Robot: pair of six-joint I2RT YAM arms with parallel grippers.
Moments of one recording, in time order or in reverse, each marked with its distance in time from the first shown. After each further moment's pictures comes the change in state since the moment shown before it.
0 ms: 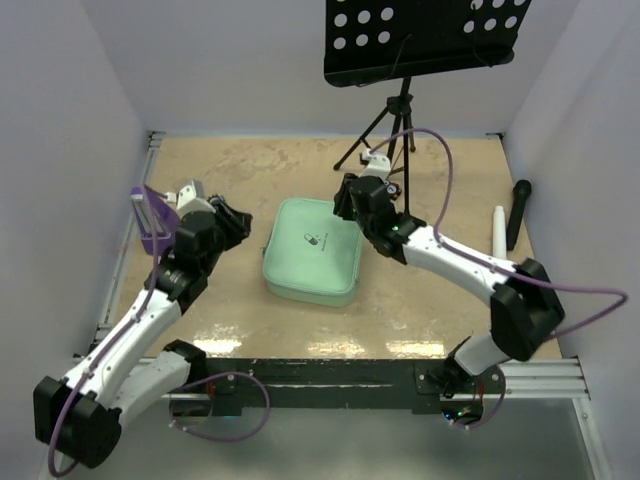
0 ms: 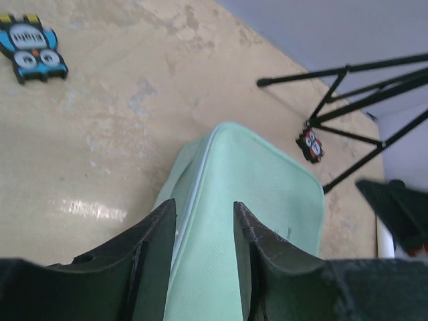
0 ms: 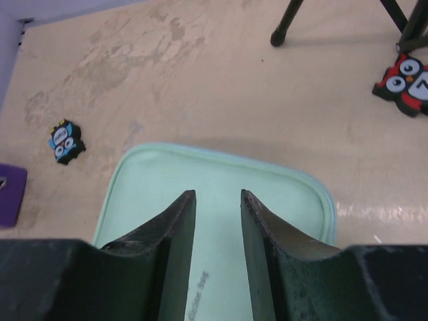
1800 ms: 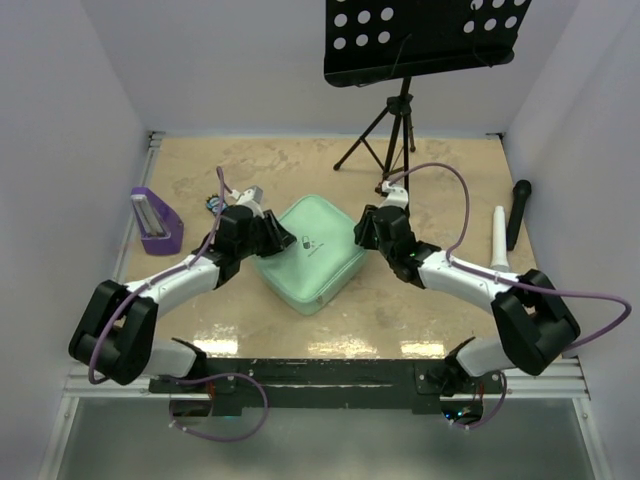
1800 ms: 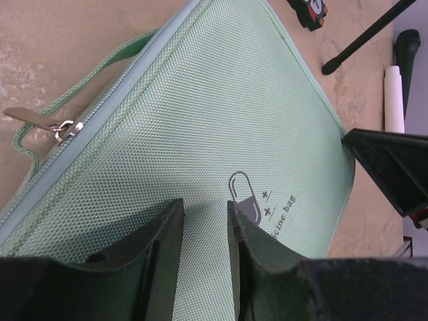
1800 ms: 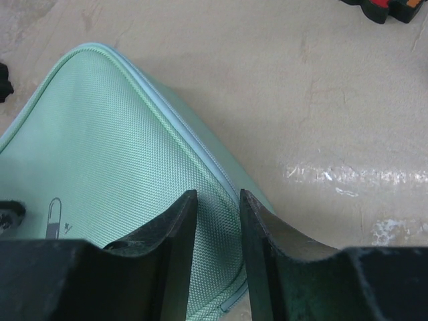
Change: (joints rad) left arm -0.043 0.412 -0.084 0.310 0.417 0.056; right arm -0.095 -0.031 -0.297 0.173 -0.122 -0.008
